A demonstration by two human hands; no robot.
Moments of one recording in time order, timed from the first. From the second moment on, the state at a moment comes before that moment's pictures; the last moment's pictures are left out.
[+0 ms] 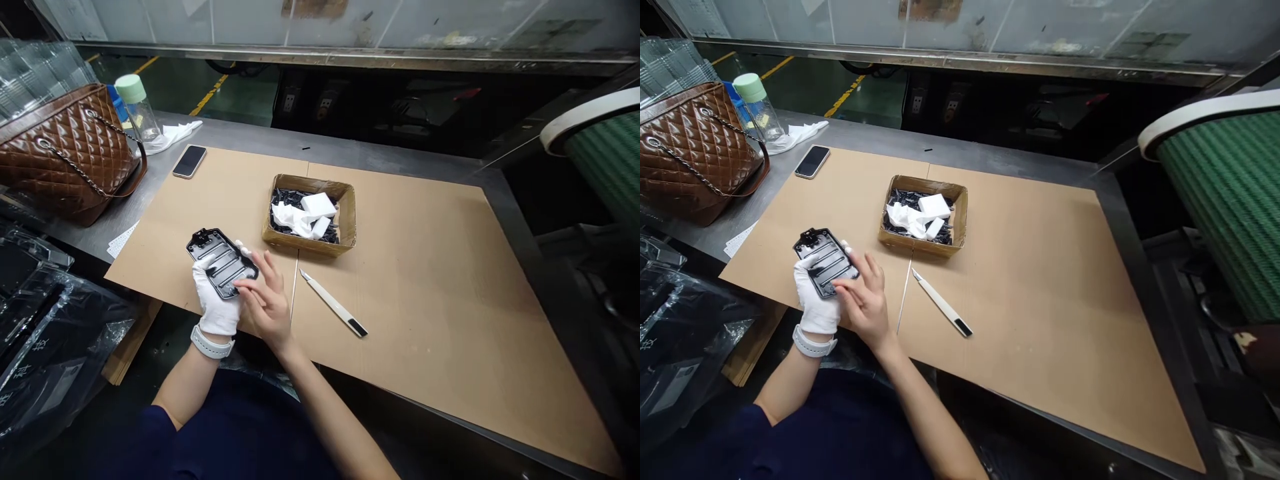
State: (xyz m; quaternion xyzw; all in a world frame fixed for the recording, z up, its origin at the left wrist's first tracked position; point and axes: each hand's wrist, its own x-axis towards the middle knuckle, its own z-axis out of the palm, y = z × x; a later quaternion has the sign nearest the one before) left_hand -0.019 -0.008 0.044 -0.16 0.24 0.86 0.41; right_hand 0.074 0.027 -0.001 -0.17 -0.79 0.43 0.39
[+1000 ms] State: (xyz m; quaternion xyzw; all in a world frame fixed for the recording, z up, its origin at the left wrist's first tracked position) left_hand 0.019 -0.032 0.052 -0.05 0.27 0.83 0.49; right_hand 0.111 0.037 0.048 -0.22 -0.80 0.48 0.30
